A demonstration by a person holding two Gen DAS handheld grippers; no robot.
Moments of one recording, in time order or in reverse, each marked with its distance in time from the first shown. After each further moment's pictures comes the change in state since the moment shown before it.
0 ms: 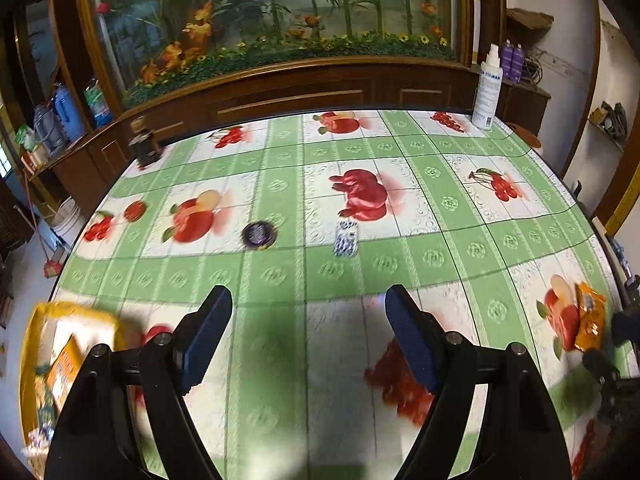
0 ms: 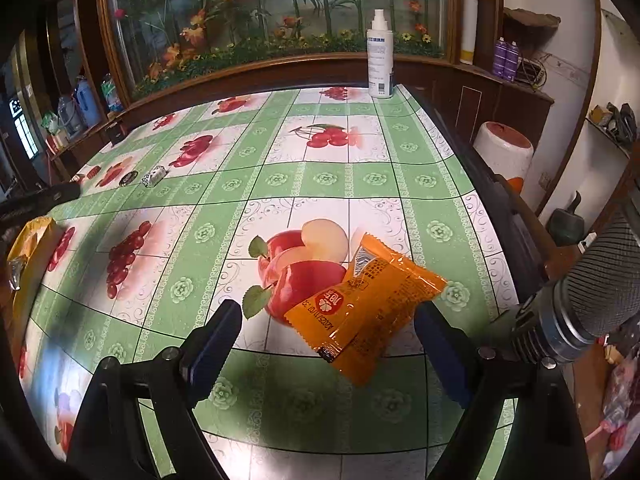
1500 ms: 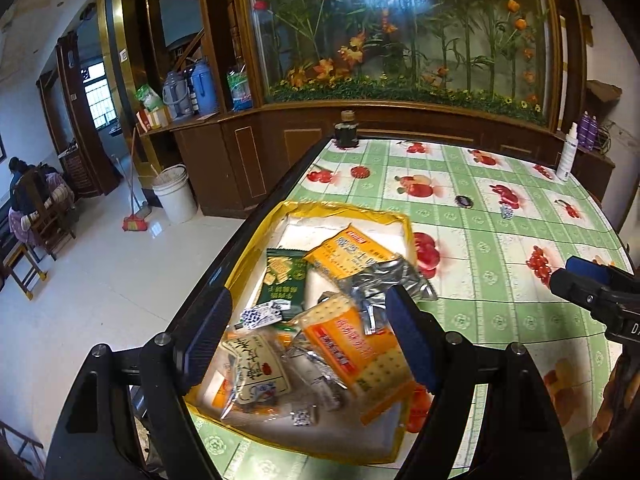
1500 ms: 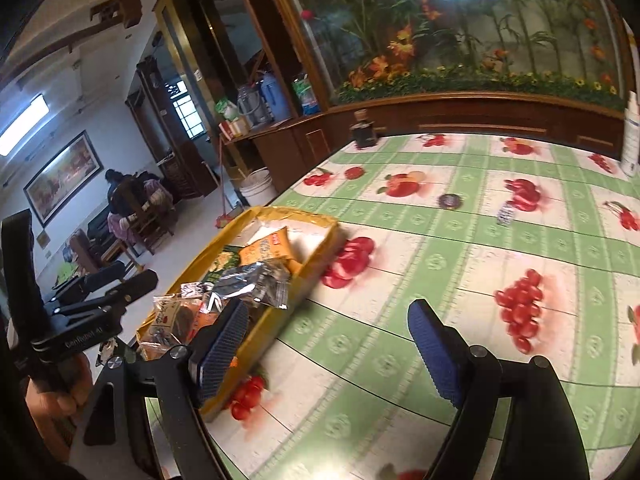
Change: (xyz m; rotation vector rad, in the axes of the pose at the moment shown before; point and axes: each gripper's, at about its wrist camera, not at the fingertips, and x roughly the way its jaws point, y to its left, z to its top) left arm -0.174 0.198 -0.154 -0.240 -0.135 0.252; right arm -0.061 0.259 -0.003 -0.214 -0.094 0.597
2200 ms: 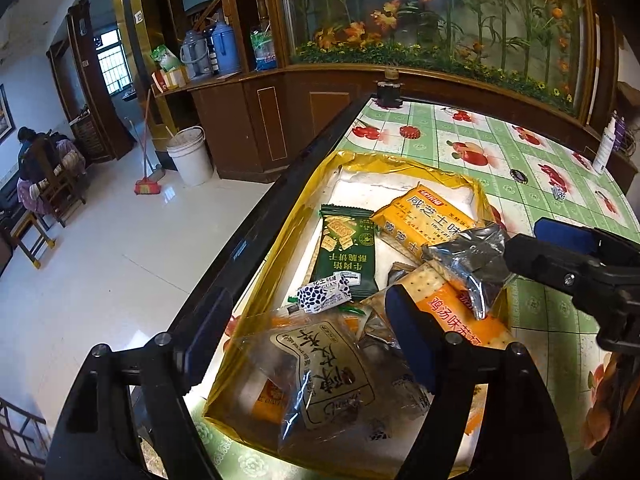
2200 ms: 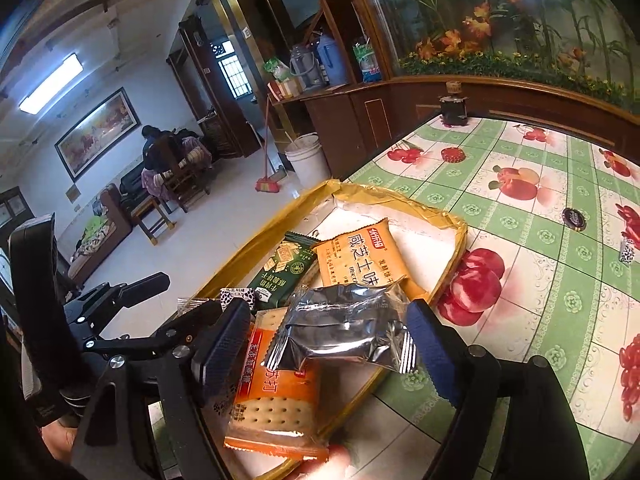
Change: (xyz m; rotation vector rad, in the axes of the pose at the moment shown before) left arm 0.057 0.055 -0.024 -0.062 0.122 0.050; right arm 0.107 0.091 0.020 -0.126 0.115 0.150
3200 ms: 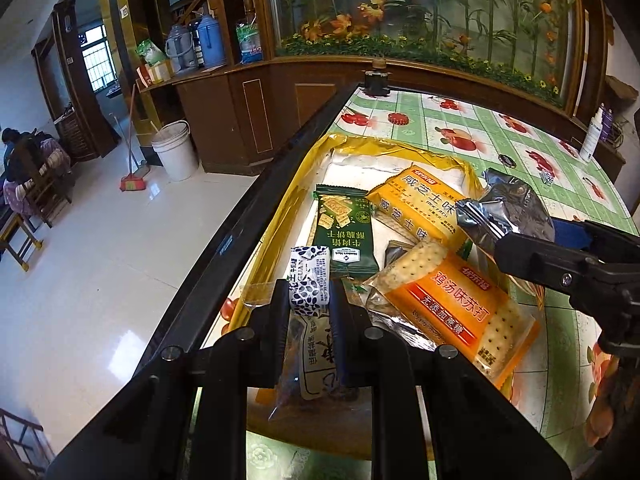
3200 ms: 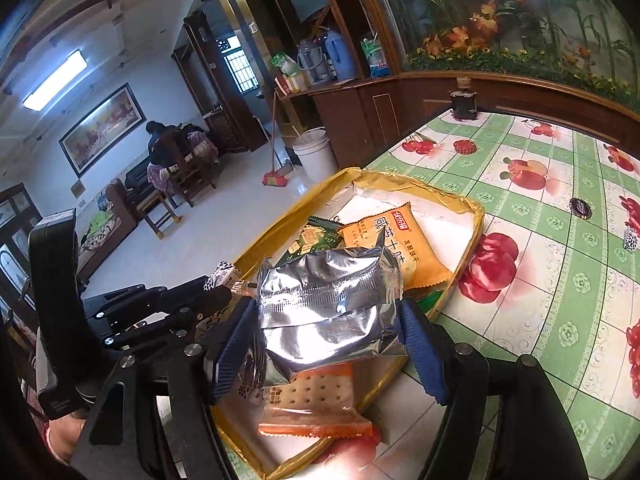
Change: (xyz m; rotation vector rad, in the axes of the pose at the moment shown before) left arm 0.006 0.006 -0.010 0.022 0.029 -0.054; right arm -0.003 0.020 -0.014 -0.008 0.026 0.019
